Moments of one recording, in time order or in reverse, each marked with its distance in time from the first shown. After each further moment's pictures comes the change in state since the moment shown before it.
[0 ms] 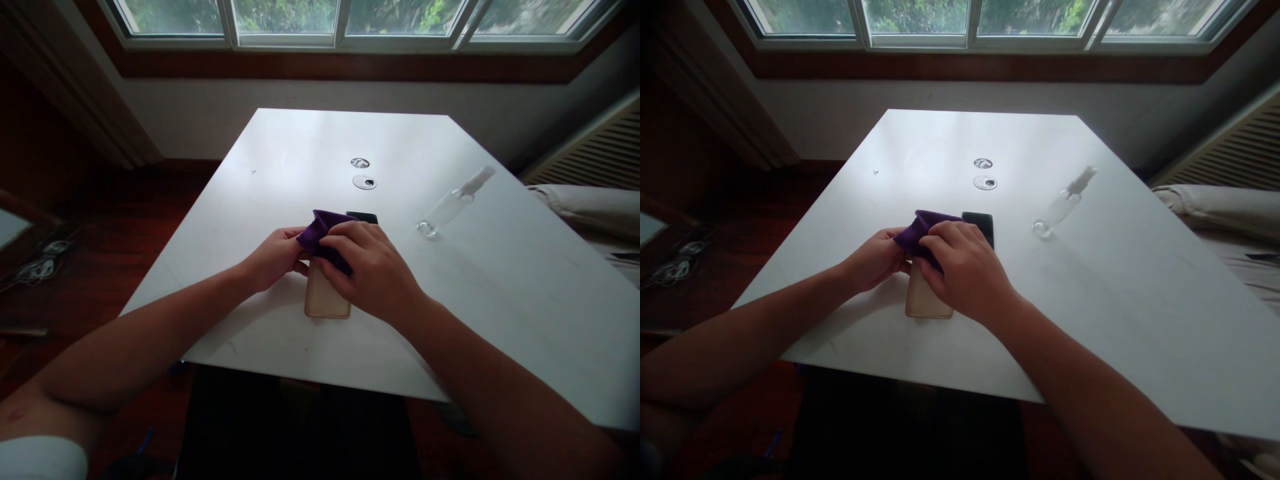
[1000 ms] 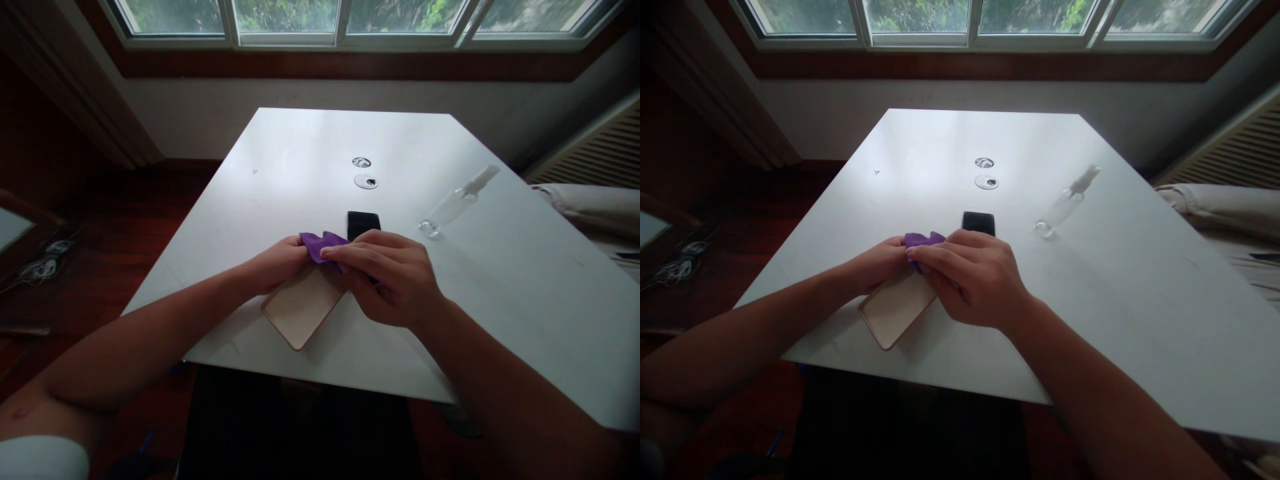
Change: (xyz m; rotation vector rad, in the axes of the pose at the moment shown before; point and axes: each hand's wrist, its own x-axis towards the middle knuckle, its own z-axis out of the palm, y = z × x) left_hand -0.006 0.003 0.006 0.008 -0.044 -0.194; right_hand 0.000 0.001 -0.018 0.227 0.139 -0.229
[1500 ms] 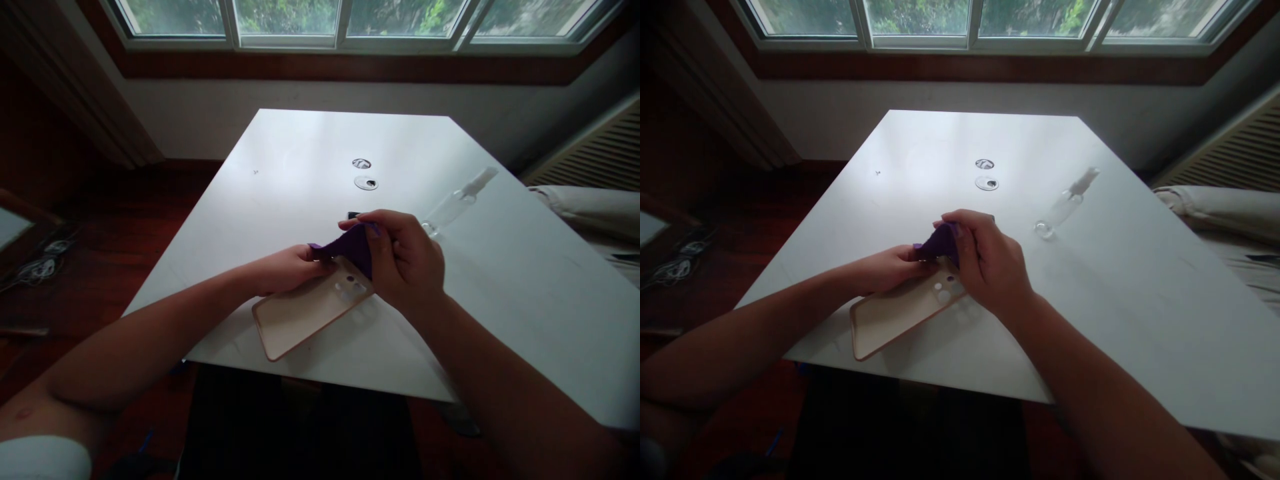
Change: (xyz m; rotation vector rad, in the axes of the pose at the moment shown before) left_hand -0.006 0.003 -0.004 0.341 -0.116 -0.066; right_hand -0.004 -0.001 0.004 0.042 0.202 0.419
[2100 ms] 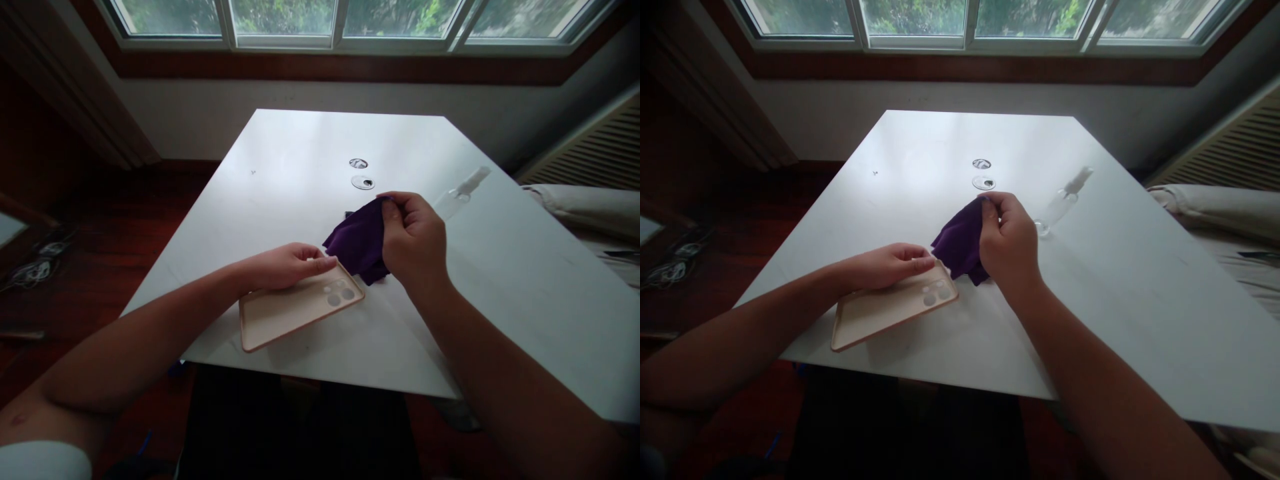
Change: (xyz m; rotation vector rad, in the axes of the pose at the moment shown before) left_hand -0.007 0.009 -0.007 0.346 0.029 -0.030; right_hand 0.010 0.045 0.004 -0.161 0.250 0.351
